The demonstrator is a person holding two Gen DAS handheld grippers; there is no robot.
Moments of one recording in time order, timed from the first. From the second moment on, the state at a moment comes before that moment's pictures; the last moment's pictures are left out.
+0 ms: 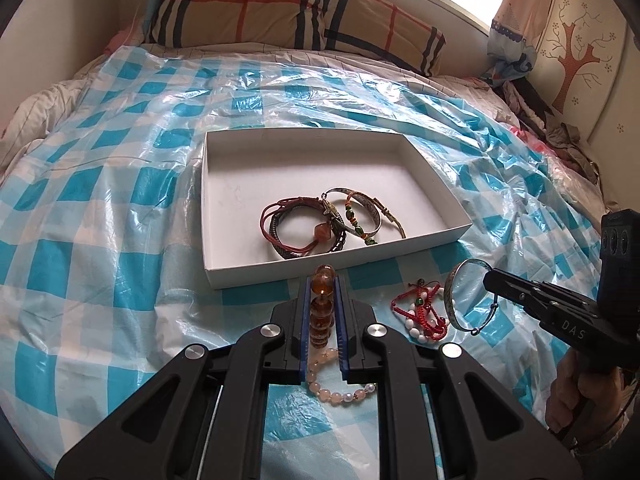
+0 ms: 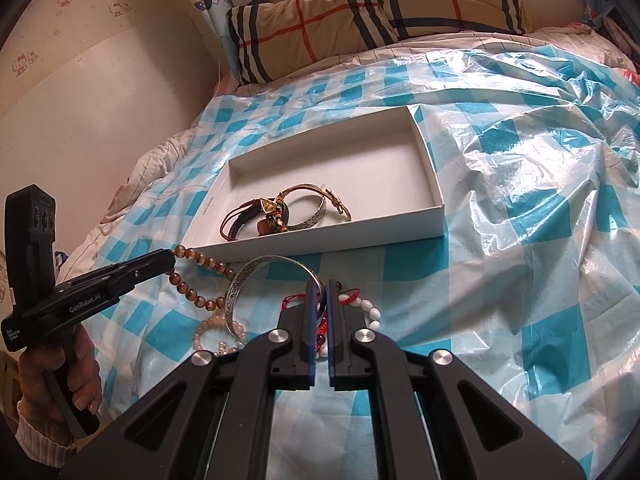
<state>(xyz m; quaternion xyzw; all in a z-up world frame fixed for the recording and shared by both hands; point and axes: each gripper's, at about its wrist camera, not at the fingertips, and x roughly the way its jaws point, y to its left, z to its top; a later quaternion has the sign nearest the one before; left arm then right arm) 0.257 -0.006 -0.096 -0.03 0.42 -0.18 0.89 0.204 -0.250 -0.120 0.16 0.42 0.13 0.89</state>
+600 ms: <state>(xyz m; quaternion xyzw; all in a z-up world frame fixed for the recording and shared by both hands) 0.272 0.001 -0.111 -0.02 0.46 -0.17 0.87 0.206 -0.251 -0.109 0.18 0.40 0.14 0.89</state>
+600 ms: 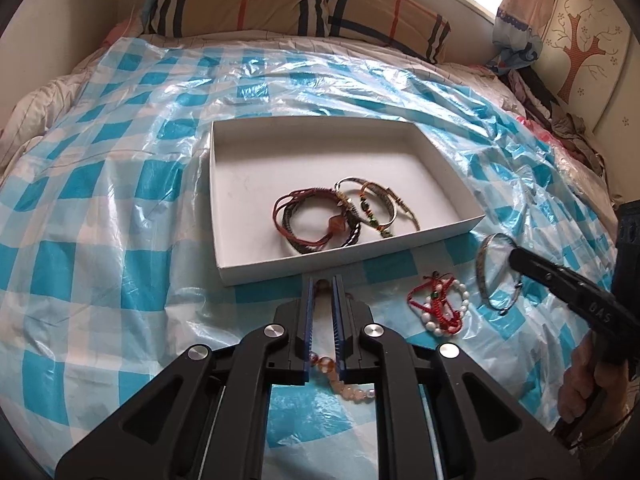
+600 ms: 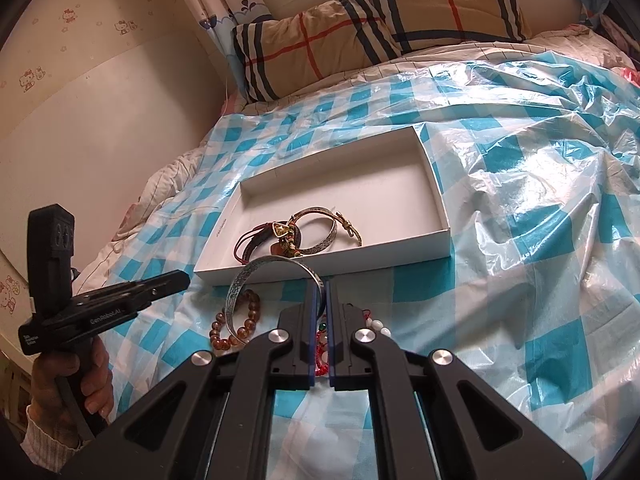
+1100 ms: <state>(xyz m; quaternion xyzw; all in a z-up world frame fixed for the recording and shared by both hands) 0.279 -0.022 -0.163 0.07 0.49 -0.16 0.85 0.205 -0.246 -0.114 0.18 0.40 0.14 0.89</state>
